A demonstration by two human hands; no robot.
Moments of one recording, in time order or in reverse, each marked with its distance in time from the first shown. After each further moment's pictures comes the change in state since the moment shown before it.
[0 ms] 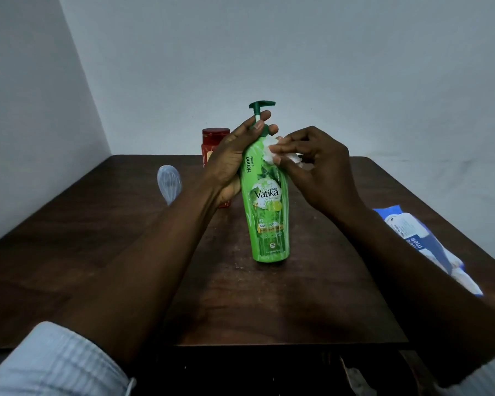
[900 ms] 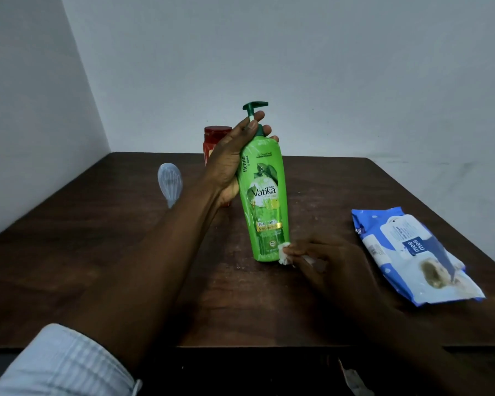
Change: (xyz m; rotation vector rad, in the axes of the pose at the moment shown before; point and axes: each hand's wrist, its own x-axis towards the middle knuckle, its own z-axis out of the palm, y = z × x) left_hand 0.005 -0.008 -0.014 -0.096 0.050 0.020; right_hand -0.132 0.005 -0.022 -0.157 -0.301 0.094
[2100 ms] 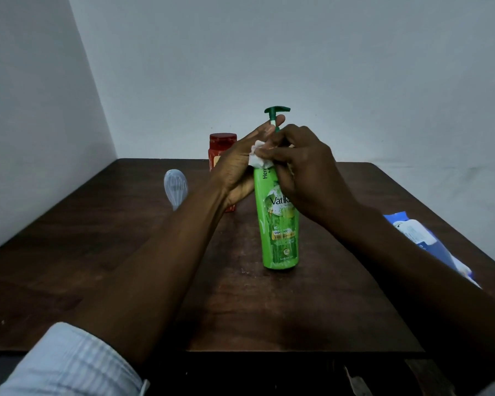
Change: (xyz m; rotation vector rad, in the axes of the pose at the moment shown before) left_hand -0.001 0.004 0.010 0.032 -0.090 -0.078; right_hand 0.141 -0.051 -0.014 -0.171 0.206 -0.345
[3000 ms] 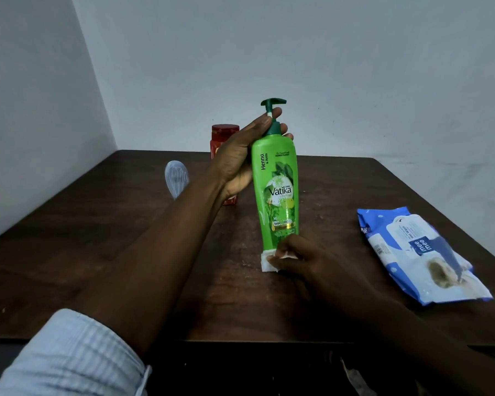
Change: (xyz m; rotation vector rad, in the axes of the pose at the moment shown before) left_hand -0.003 0.006 -0.001 -0.010 0.040 -0.017; right_hand -0.131 -0.018 -0.006 -0.041 -0.488 -0.147
